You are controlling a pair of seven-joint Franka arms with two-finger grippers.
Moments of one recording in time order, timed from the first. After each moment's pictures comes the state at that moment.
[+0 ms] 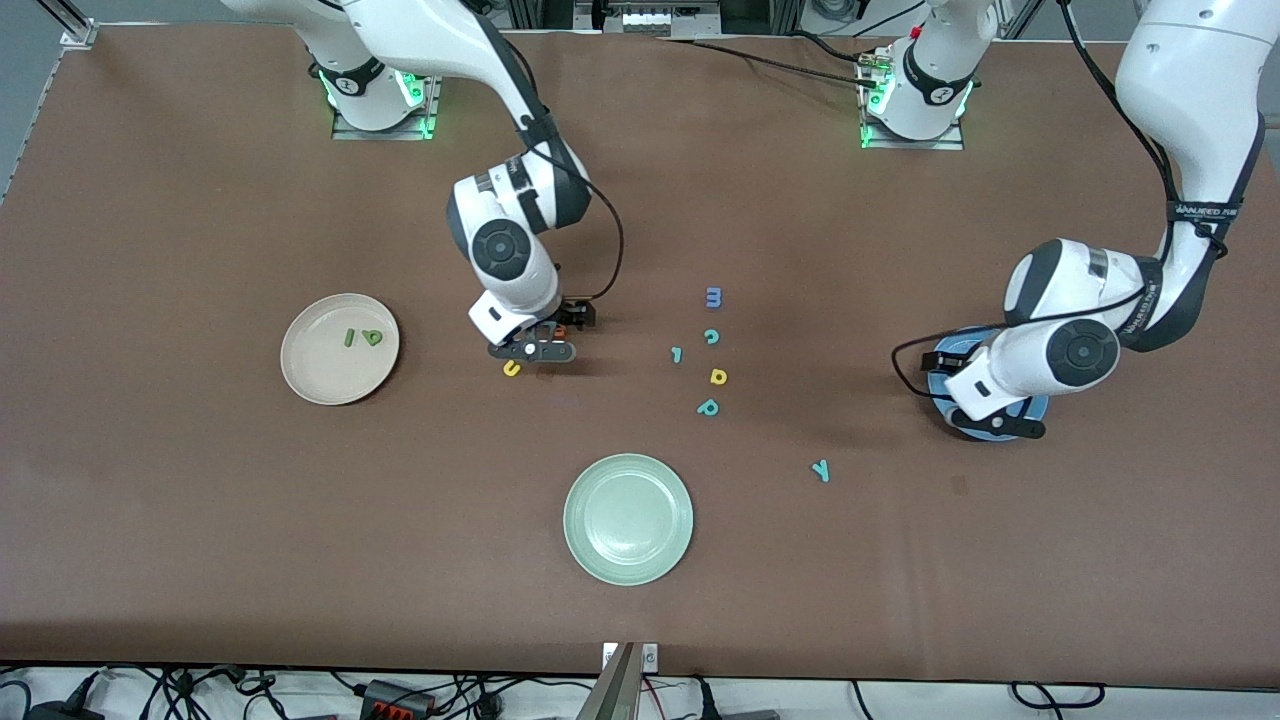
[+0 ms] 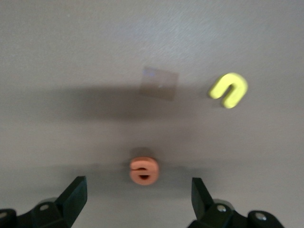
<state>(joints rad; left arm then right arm) 0.36 0.52 -0.53 -1.85 0.35 2.06 -0.15 0.98 0.62 -0.32 -1.88 0.37 2.38 0.50</state>
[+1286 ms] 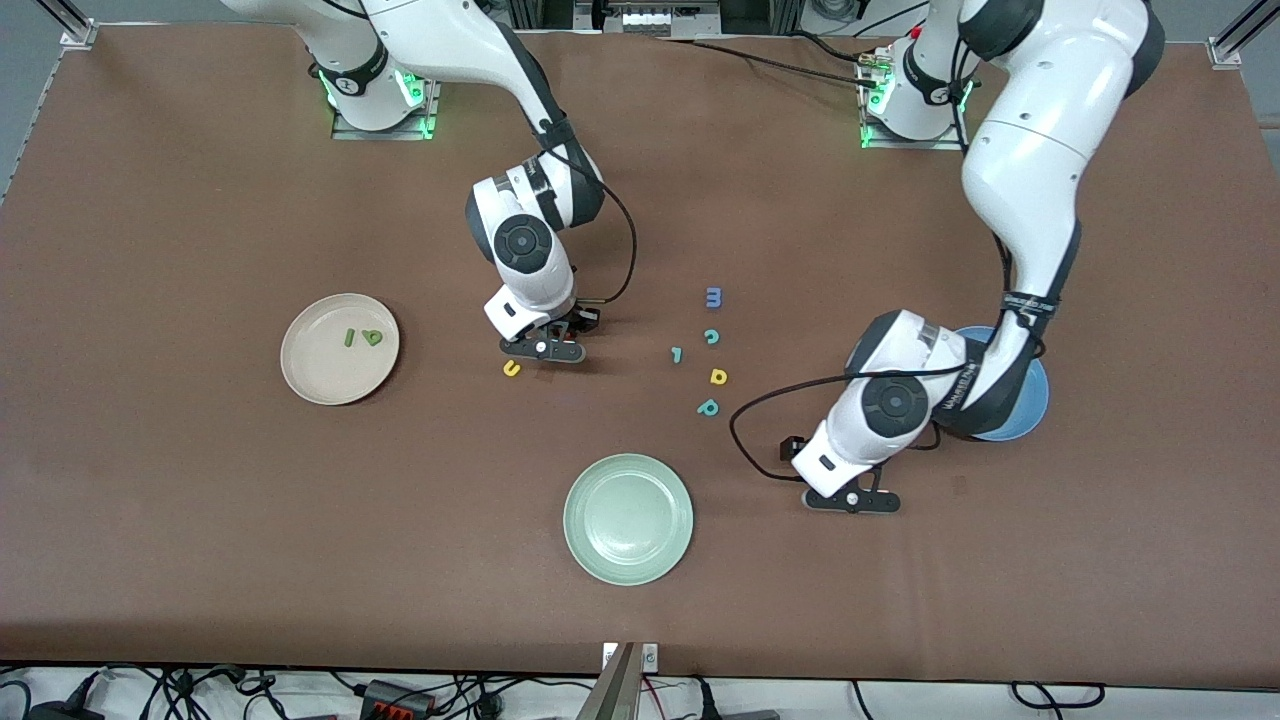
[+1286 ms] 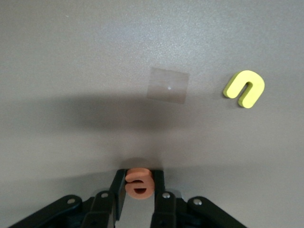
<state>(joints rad) -0.12 0.89 -0.30 -1.34 0.35 2.18 -0.50 1.00 0.64 -0.34 -1.88 0.37 2.42 0.53</state>
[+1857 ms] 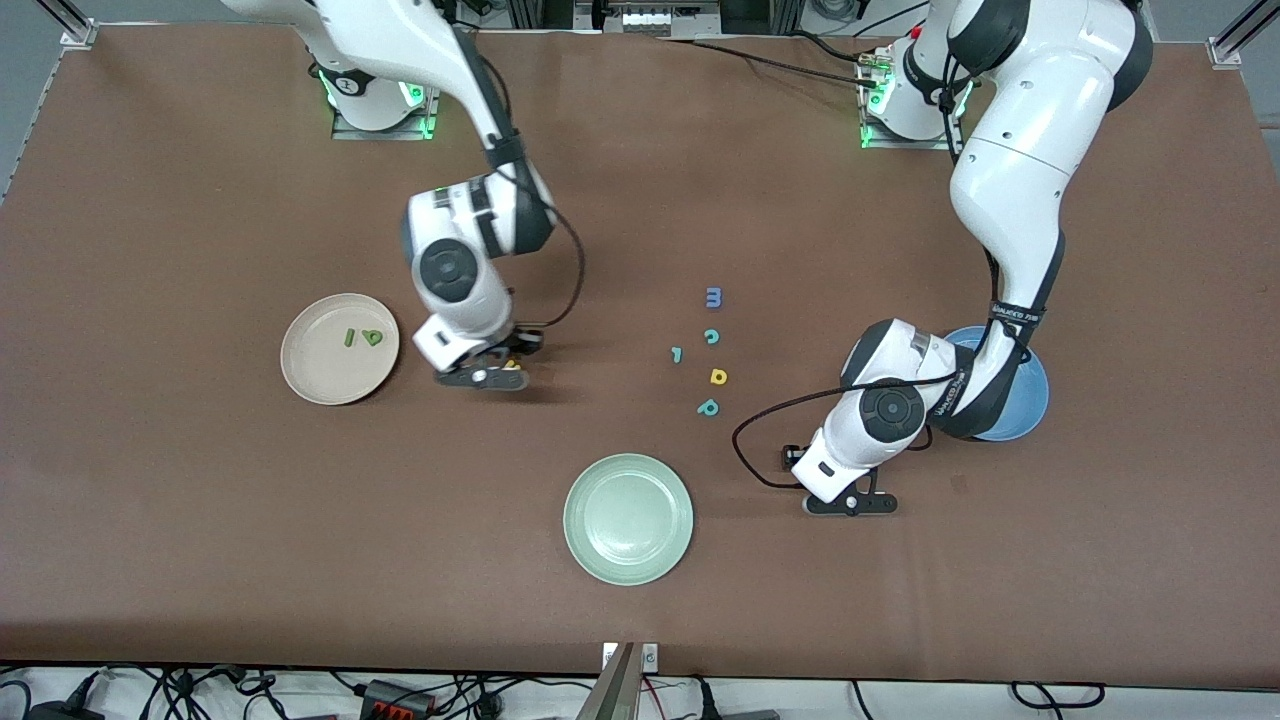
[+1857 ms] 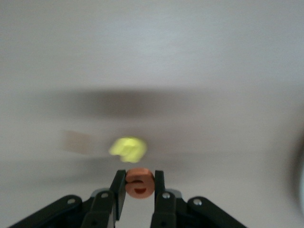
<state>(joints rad) -0.11 0.93 -0.29 -1.35 0.29 2.24 -0.51 0.98 0.58 -0.59 -1.86 0.37 2.18 0.19</state>
